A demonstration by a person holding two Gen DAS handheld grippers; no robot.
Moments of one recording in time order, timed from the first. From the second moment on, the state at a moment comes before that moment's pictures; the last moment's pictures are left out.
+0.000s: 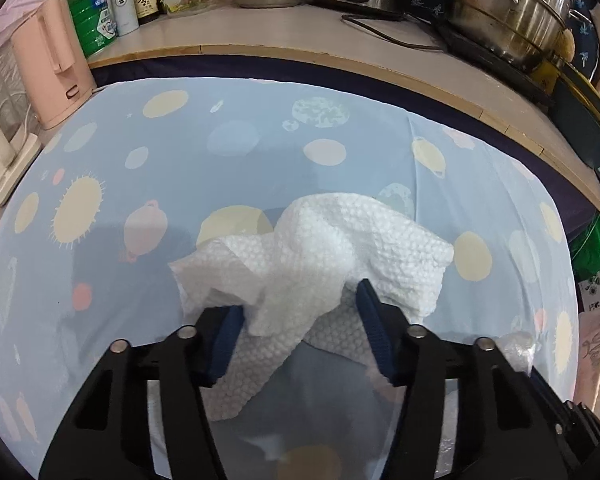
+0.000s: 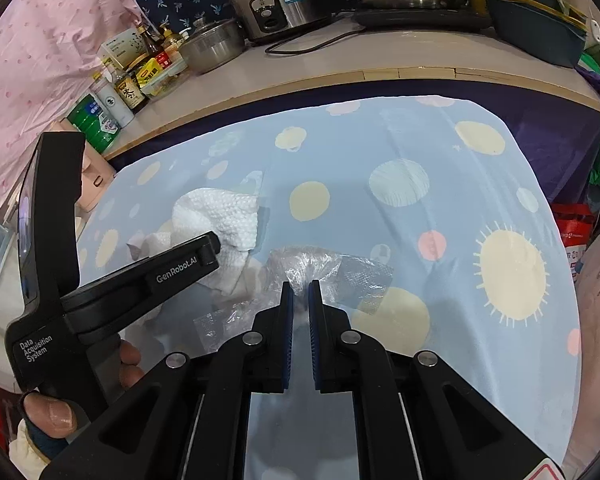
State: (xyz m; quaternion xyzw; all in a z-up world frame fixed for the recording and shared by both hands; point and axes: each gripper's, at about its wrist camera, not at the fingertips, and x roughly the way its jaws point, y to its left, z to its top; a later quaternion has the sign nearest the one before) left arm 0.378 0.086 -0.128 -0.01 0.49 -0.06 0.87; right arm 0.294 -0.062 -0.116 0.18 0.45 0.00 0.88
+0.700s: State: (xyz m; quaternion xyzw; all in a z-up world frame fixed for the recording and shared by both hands) left arm 0.268 0.073 -0.081 -0.01 0.50 -0.09 0.86; right arm 0.205 -0.119 -0.066 0.21 0.40 -0.03 0.89
